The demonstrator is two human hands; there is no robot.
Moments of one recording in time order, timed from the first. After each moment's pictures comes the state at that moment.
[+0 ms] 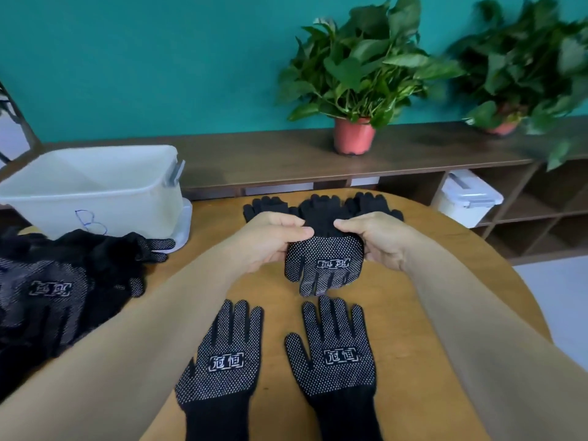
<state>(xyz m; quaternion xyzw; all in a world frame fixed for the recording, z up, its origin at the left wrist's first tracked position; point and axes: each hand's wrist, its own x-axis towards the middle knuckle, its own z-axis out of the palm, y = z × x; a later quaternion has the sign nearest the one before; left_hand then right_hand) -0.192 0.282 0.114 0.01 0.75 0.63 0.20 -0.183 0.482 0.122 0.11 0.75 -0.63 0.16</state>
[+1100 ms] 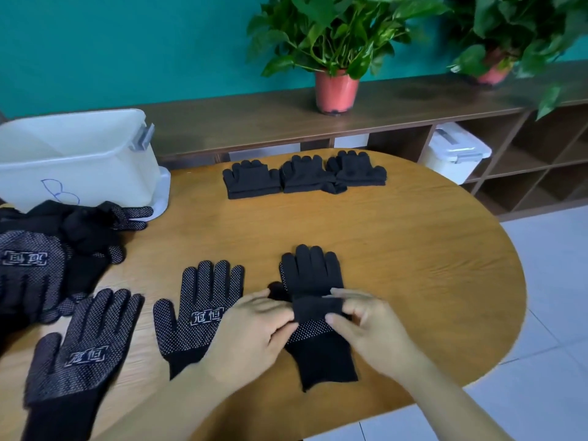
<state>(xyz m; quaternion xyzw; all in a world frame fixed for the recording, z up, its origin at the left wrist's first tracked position) -0.050 0.275 -0.013 0.34 0.91 0.23 -0.10 -0.024 0.499 -0.006 -0.07 0.89 -0.45 0.03</state>
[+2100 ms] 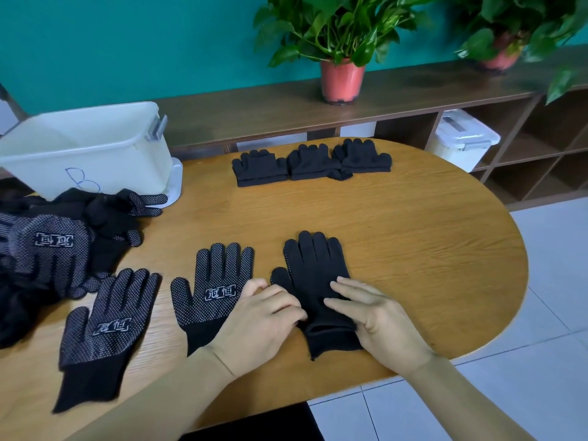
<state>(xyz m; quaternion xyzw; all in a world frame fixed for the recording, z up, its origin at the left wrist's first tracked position) -0.034 0.264 -0.029 0.44 0.87 0.14 -0.19 -0.005 0.511 -0.046 -0.24 0.92 -0.27 -0.12</state>
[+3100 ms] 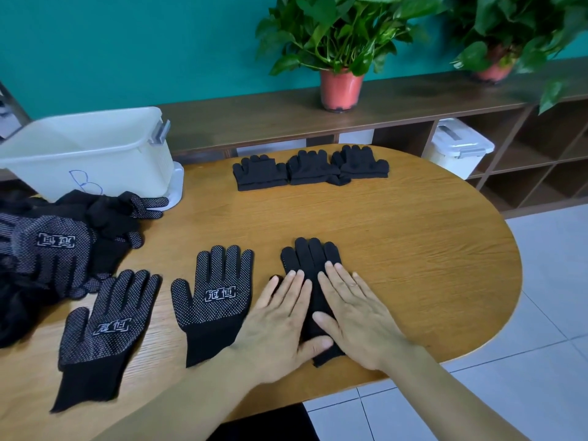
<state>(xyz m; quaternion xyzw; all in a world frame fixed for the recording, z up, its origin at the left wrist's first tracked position) -0.019 0.295 -0.019 0.30 0.95 0.00 0.09 -0.011 0.482 -0.023 -0.17 0.98 -0.08 0.06</state>
